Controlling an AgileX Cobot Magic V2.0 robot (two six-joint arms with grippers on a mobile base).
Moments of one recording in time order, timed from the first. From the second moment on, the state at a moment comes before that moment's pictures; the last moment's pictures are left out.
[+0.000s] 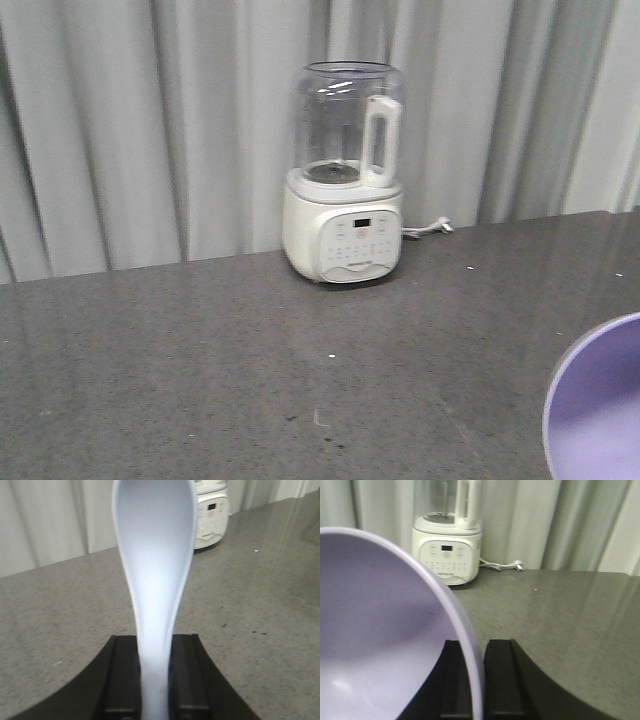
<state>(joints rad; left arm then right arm) -0.27 0.65 -0.68 -0.16 0.41 0.13 -0.07 0.51 -0.68 0.45 0.48 -0.52</state>
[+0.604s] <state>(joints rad) -0.27 0.65 -0.68 -0.16 0.41 0.13 -0.07 0.51 -0.68 0.45 0.48 -0.52</state>
